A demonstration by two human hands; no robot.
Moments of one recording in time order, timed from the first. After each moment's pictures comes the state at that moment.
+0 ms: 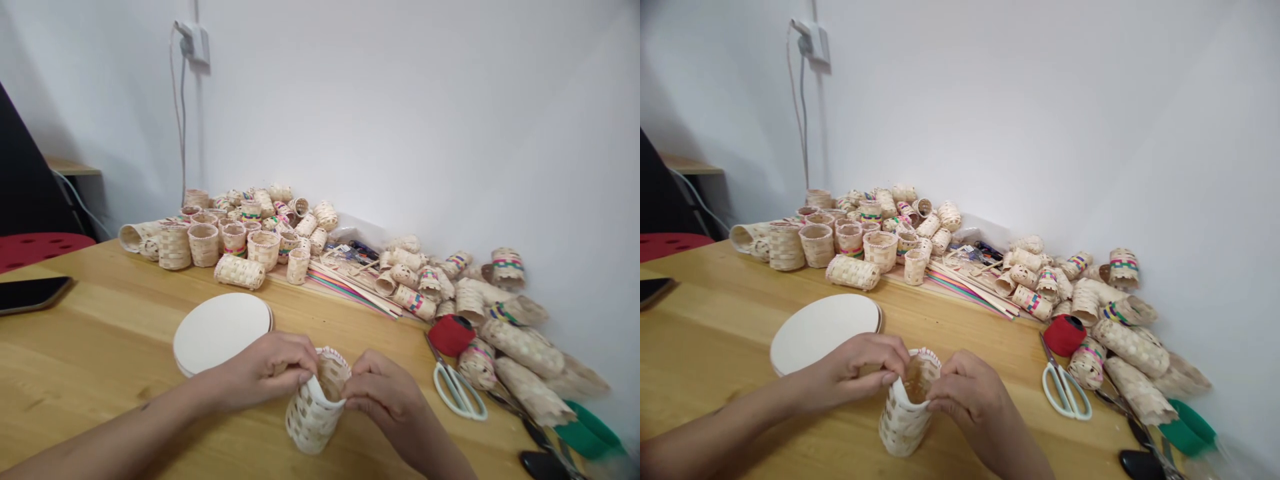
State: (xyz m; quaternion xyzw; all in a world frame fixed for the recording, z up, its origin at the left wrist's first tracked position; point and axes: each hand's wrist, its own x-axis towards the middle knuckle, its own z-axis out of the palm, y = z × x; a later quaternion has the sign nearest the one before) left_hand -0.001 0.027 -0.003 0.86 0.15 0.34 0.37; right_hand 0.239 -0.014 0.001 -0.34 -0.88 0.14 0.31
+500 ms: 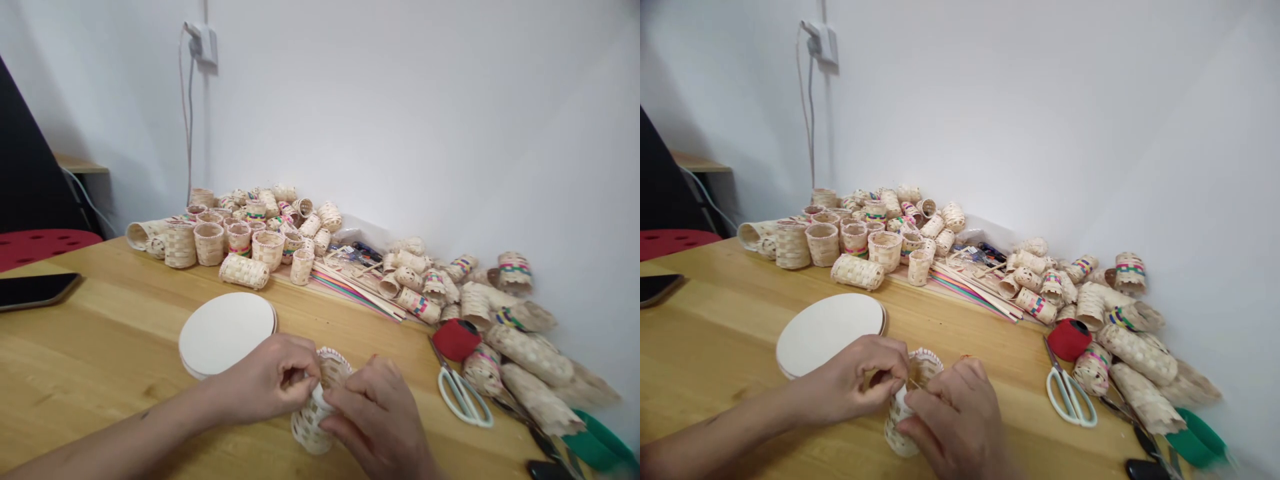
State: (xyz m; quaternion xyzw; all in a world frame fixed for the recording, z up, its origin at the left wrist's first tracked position) left_hand 0.006 0.018 -0.003 0.85 0.24 0.35 0.32; right_hand 0.213 -0.022 -0.005 -0.28 -0.88 -0.06 0.37
